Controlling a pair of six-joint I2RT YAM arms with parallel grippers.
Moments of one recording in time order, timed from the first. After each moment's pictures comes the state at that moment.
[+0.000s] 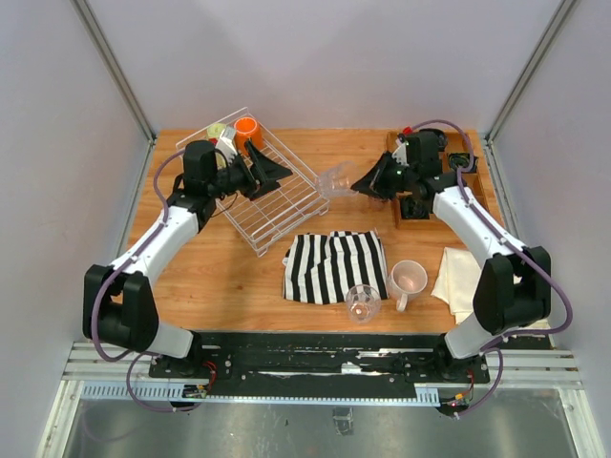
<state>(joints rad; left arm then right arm) -0.22 1.42 1.08 0.03 0.63 -0.90 0.27 1.58 1.30 -0.43 -0.43 0.72</state>
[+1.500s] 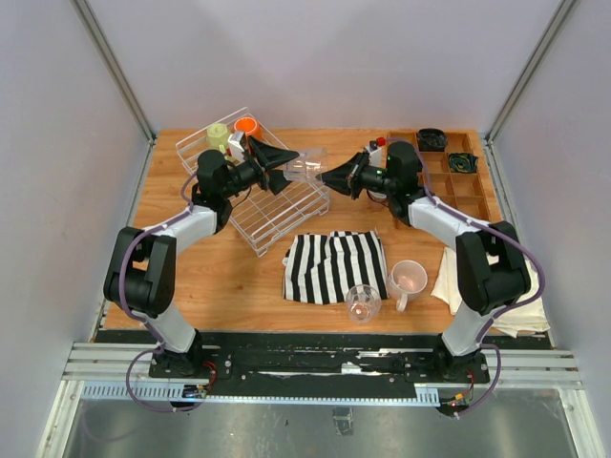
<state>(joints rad) -0.25 1.65 0.97 0.75 0.72 -1.57 0.36 1.72 1.12 0.41 -0.78 1.45</state>
